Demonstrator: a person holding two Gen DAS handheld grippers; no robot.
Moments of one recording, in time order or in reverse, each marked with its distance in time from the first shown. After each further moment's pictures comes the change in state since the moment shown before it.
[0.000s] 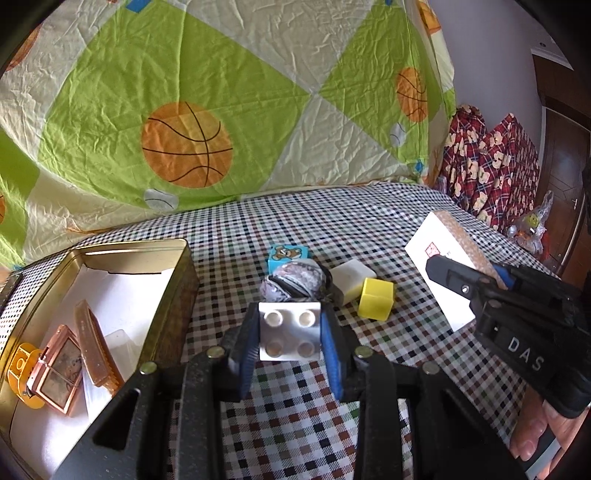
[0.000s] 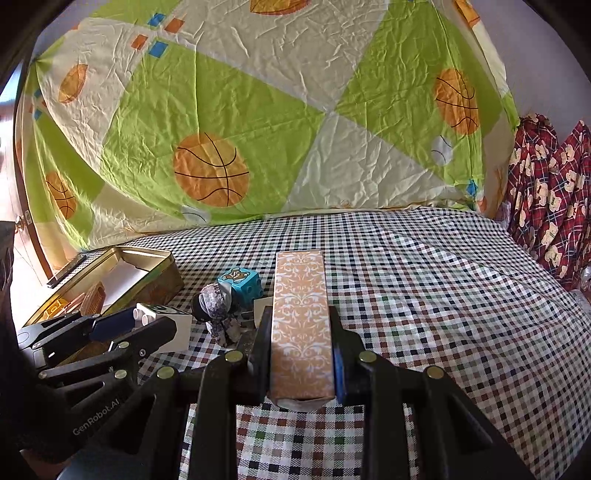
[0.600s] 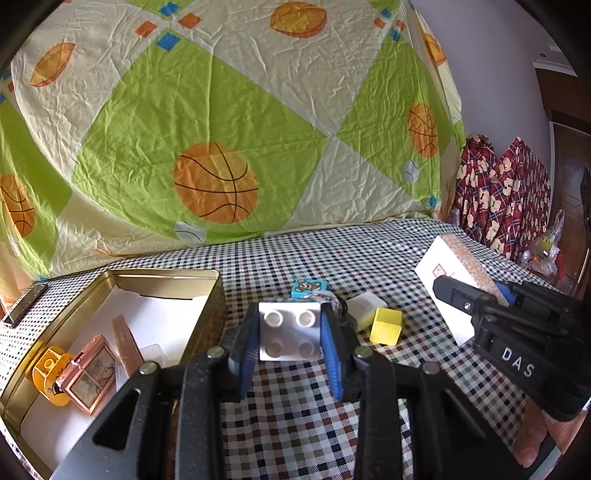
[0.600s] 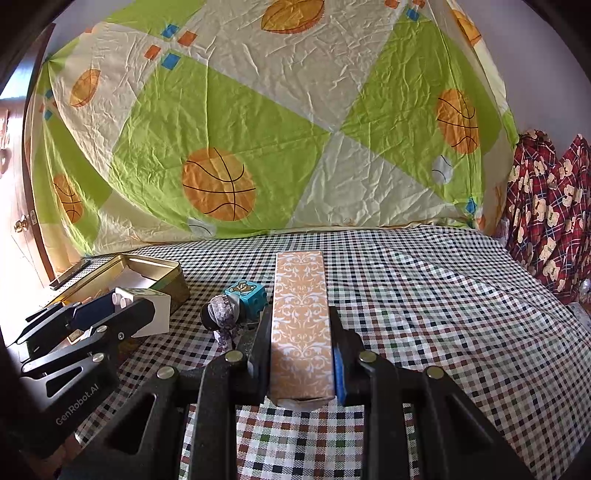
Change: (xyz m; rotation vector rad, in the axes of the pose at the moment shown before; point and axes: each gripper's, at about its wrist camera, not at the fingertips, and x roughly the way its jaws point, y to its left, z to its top) left arm -0.029 0.002 -0.002 -0.017 -0.161 0.083; right arm -0.012 0.006 0.000 -0.026 -0.065 0.003
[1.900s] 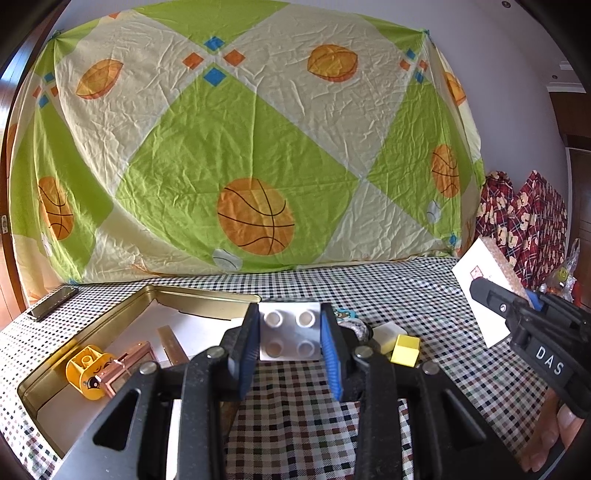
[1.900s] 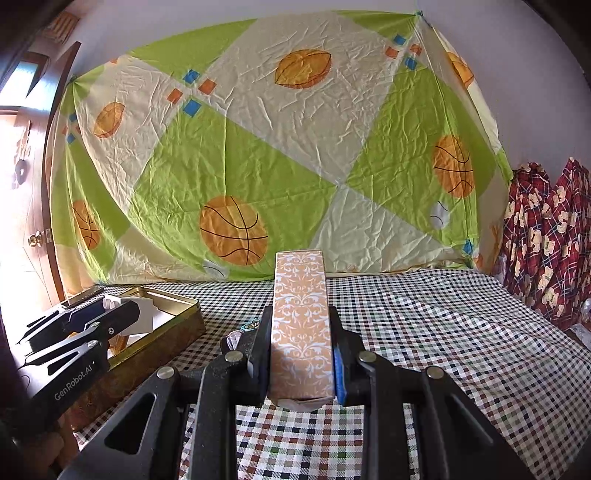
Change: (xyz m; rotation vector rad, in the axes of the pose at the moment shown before) left arm -0.034 0.016 -0.005 -0.063 -0.146 0.101; right arm -0.036 0.003 -0.002 -0.016 -0.185 0.033
